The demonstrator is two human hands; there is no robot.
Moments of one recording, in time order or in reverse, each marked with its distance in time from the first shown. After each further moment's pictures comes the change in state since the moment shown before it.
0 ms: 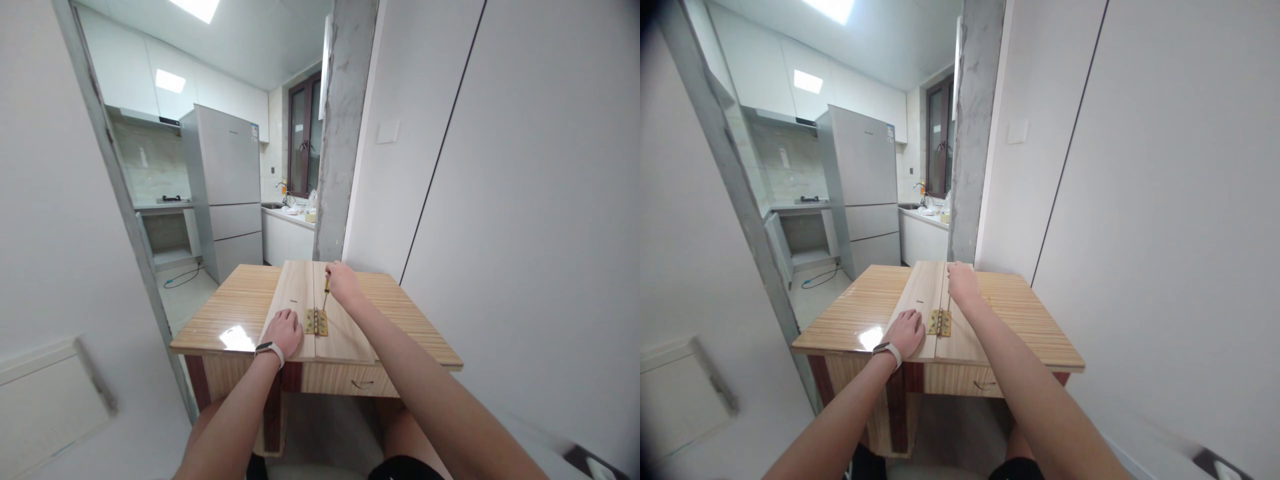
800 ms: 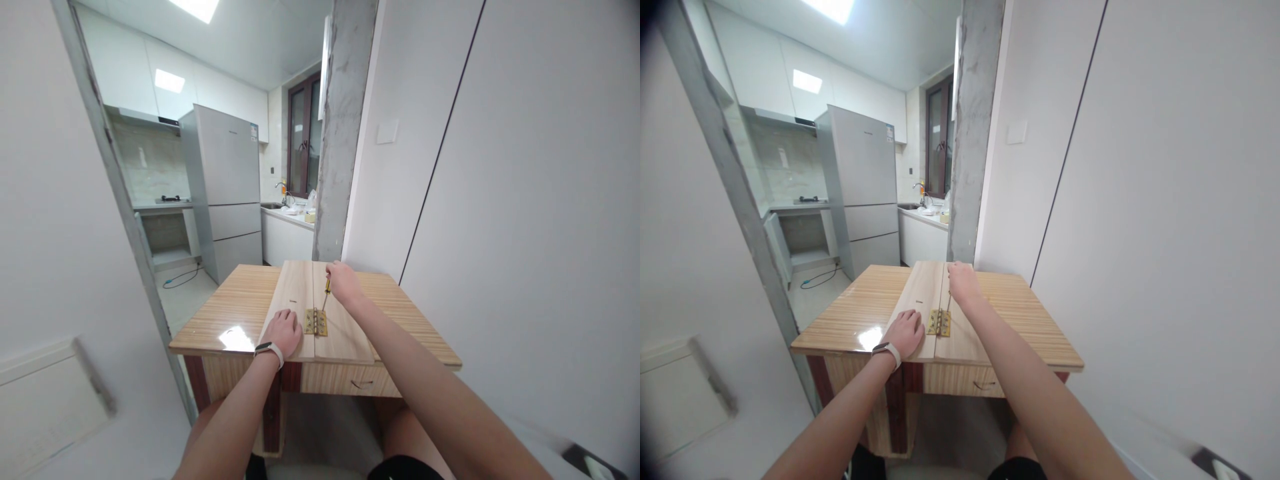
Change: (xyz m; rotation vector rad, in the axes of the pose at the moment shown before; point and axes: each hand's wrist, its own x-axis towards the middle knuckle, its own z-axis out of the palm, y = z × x) left_hand 0.000 0.001 -0.002 0.003 -0.017 -0.017; right_hand -0.002 -0.003 -0.011 -0.013 -0.059 -0.004
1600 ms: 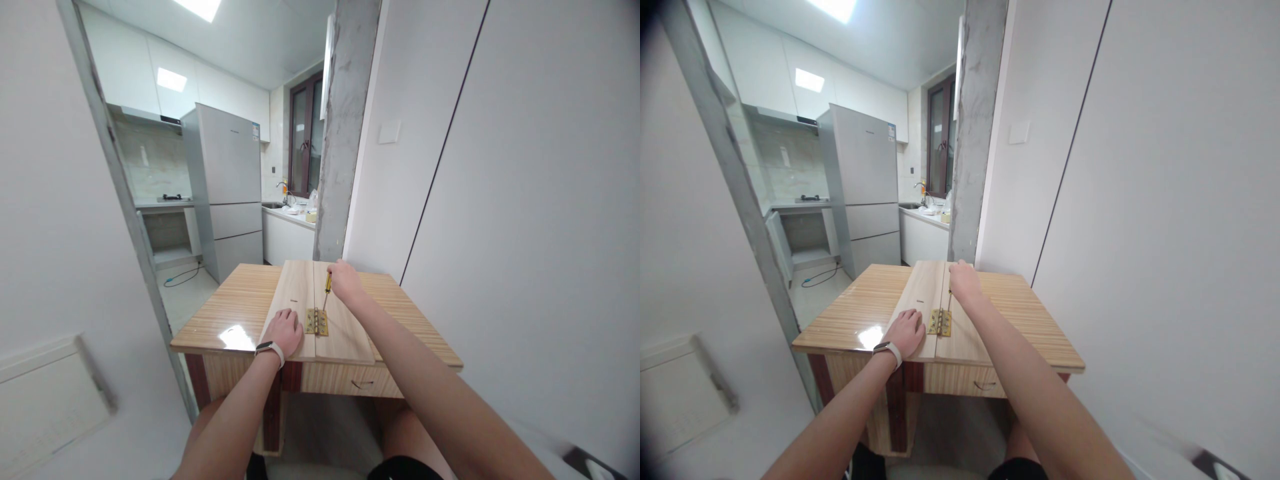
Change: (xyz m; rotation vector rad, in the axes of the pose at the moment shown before) left_hand 0.000 0.001 -0.001 -0.002 -0.011 -0.011; right_hand 0.005 0.003 0.001 -0.052 -0.004 0.014
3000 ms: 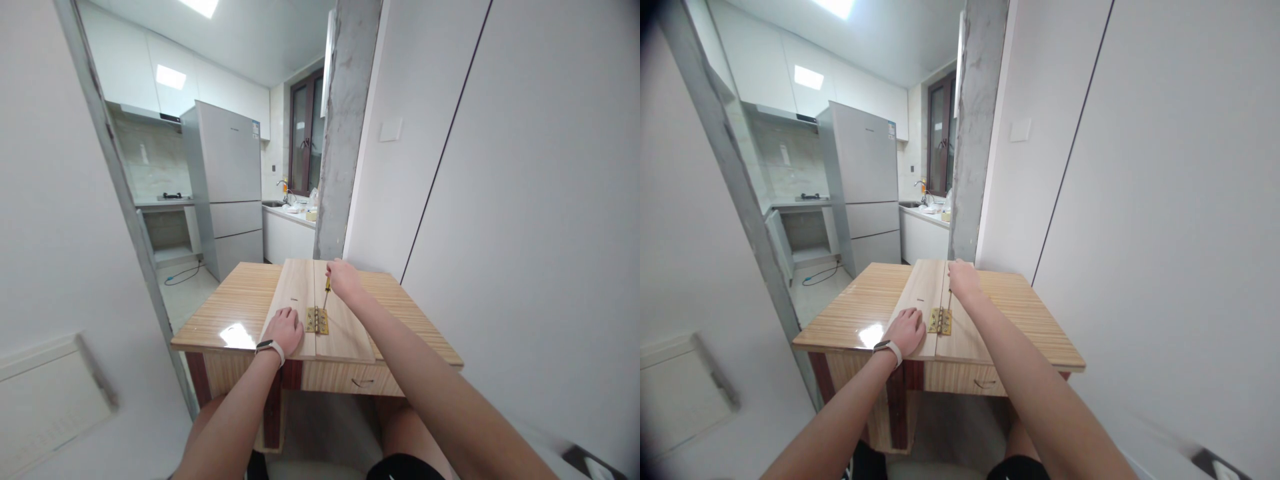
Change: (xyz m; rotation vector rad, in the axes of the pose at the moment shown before) left_hand 0.000 0.001 -0.002 0.011 -0.004 -0.004; right_hand 0.004 -0.001 0.002 -0.014 -0.006 -0.013
